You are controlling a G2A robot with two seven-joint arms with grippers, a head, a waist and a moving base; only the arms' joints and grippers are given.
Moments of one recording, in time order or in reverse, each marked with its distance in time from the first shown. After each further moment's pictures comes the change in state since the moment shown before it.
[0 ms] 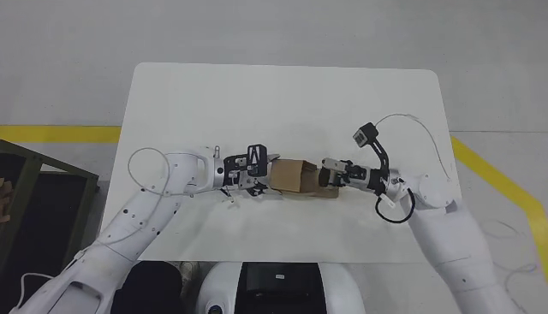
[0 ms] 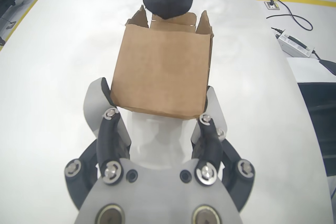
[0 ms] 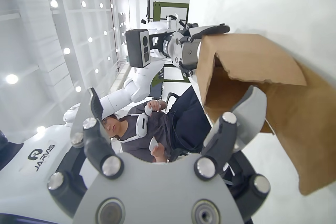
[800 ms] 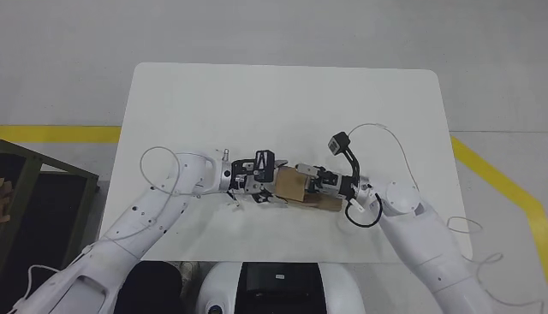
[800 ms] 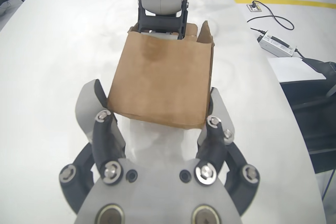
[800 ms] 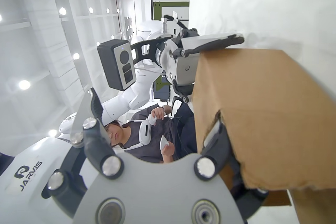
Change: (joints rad) left arm -0.041 -0.020 0.076 0.044 0.018 -0.034 0.068; right arm 0.054 -0.061 -0.205 0.108 0.042 -0.061 -0.159
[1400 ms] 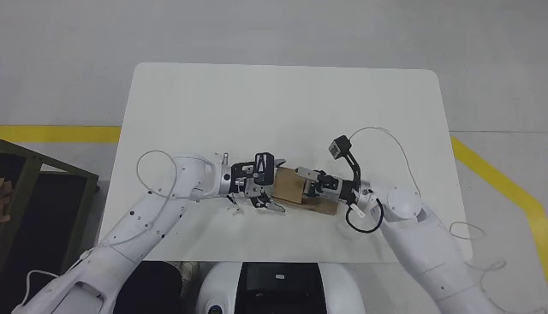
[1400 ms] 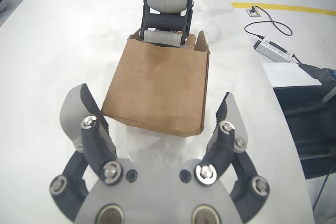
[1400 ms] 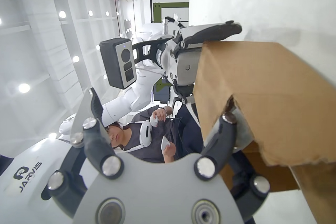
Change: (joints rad) left arm 0.026 0.006 -0.009 -0.032 -0.051 -0.009 -0.049; right arm -0.050 0.011 0.015 -0.070 -0.017 0.029 -0.023
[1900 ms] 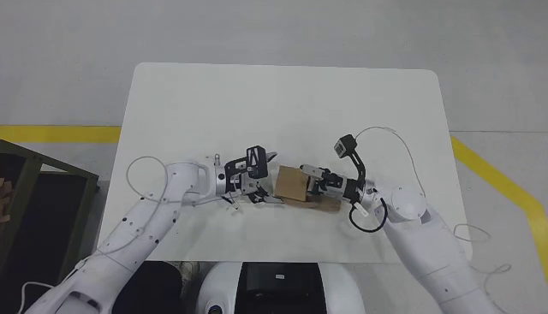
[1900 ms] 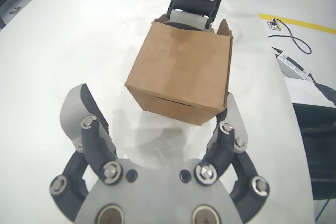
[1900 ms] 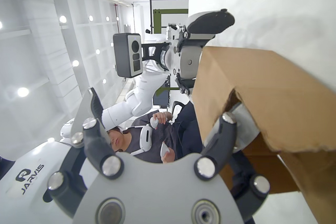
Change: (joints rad) left arm 0.067 0.016 -0.061 -0.039 -0.114 0.100 -0.099; right arm -0.033 0.011 0.038 -0.035 -0.006 0.021 -0.021
